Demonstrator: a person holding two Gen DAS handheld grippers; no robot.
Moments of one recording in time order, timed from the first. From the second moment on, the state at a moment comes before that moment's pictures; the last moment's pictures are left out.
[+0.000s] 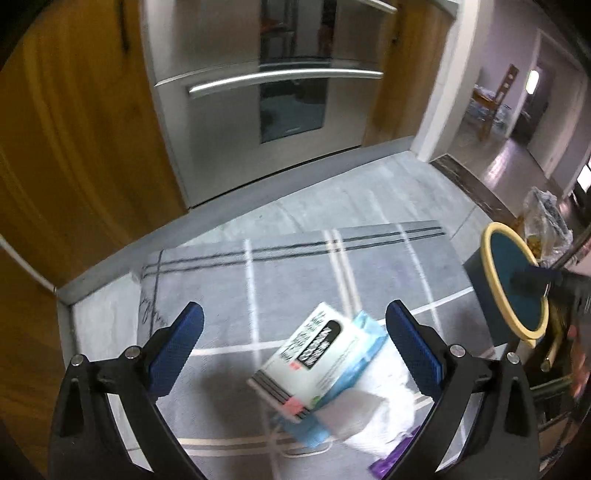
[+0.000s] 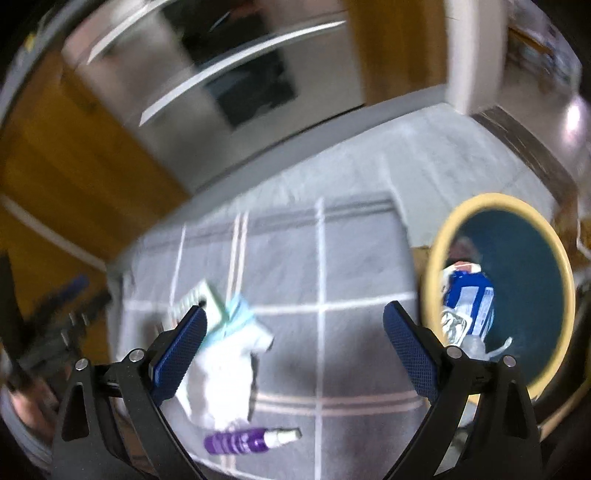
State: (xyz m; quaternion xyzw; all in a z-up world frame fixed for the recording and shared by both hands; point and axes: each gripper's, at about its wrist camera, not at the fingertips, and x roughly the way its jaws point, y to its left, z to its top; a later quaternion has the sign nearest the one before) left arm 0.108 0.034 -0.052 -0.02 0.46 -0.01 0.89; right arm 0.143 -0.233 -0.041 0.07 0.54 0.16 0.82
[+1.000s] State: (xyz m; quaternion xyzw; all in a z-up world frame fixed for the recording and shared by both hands) left arm 0.116 0.037 -0.112 0.03 0.53 -0.02 0.85; right arm 0.089 -0.155 -0.165 0.03 0.67 0.17 0.72
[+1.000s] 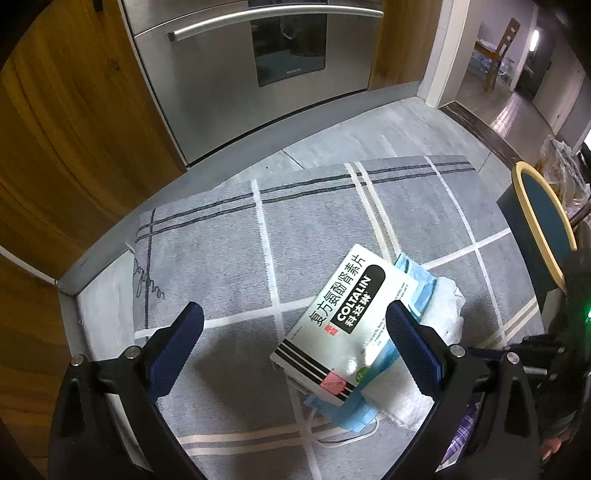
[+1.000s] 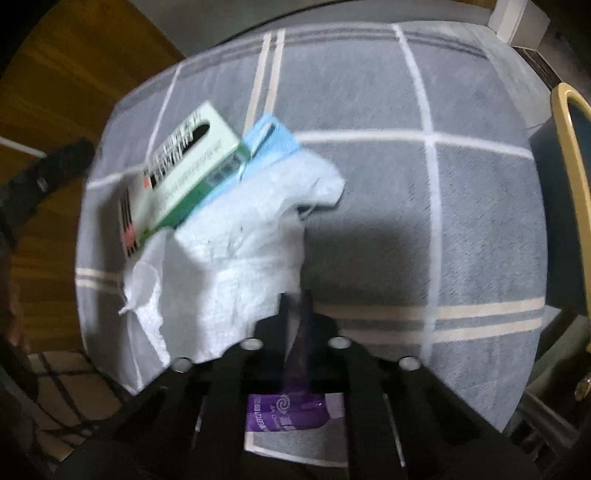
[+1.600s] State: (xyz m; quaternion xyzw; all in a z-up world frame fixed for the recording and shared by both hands) left arm 0.123 0.008 -0.136 0.05 0.54 -0.08 0.84; right arm 0.136 -0.215 -0.062 0.08 0.55 0.13 0.82
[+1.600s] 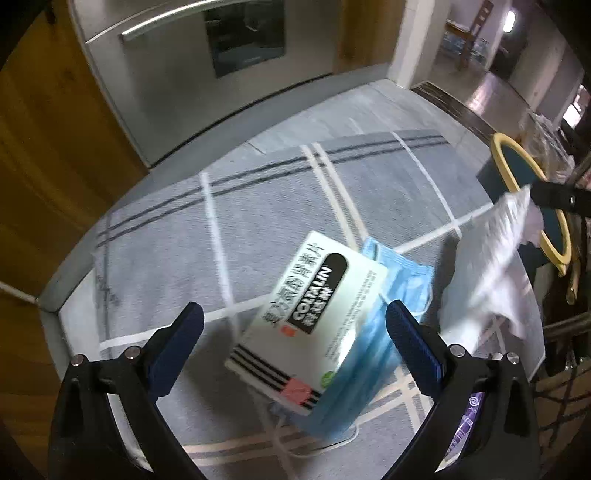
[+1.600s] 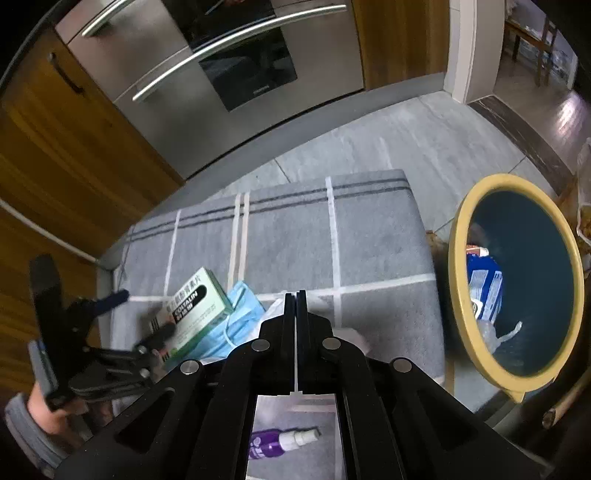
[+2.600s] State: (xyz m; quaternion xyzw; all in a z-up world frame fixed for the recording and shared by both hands) left arm 0.127 0.004 -0.140 0.06 0.53 -0.08 0.84; right arm 0.138 -0.244 0.014 0.15 0.46 0.17 0.86
